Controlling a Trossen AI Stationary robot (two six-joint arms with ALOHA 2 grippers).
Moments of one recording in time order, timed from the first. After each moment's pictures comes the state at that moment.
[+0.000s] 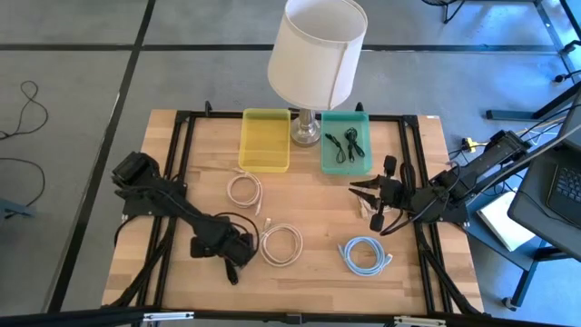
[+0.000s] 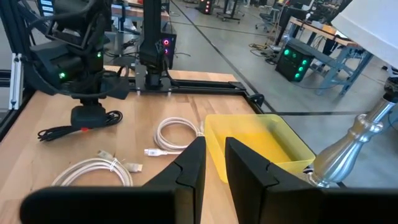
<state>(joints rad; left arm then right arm) -0.58 1.72 1.08 -0.92 0.09 -2.29 0.61 0.98 0.93 -0.34 0.87 0.13</state>
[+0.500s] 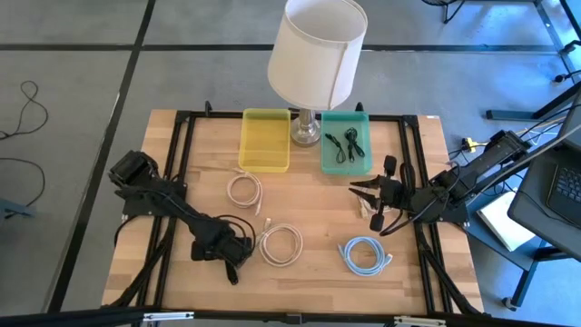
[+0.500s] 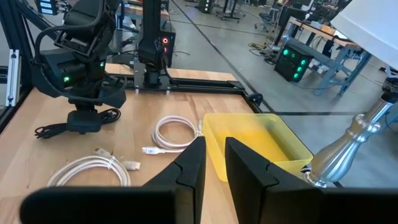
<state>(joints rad) -0.59 1.71 0.90 -0.67 0.13 -2.30 0.61 0.98 0.93 -0.35 0.87 0.12</state>
